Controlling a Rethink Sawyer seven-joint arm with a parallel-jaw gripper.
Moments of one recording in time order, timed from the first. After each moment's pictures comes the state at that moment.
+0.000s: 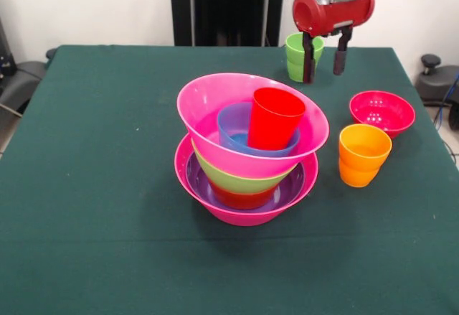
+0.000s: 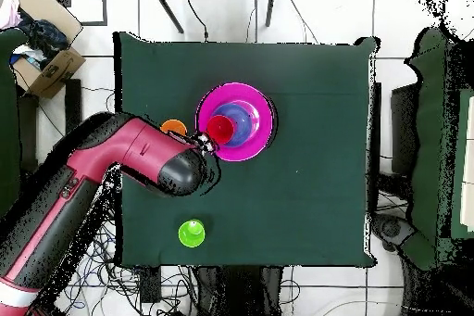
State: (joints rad) arm 0.60 0.27 -1.40 1.10 -1.28 -1.16 3.76
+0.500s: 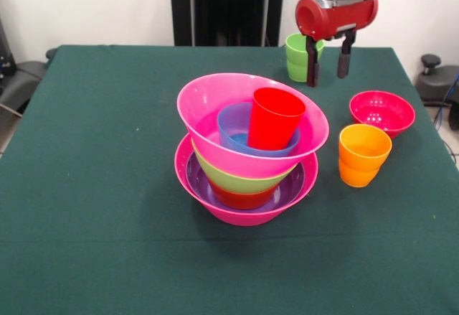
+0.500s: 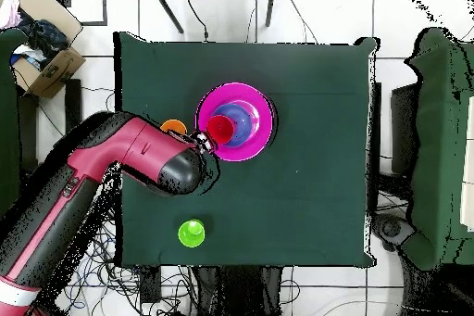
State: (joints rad) arm 0.60 0.27 -1.39 1.09 -1.26 -1.16 3.76
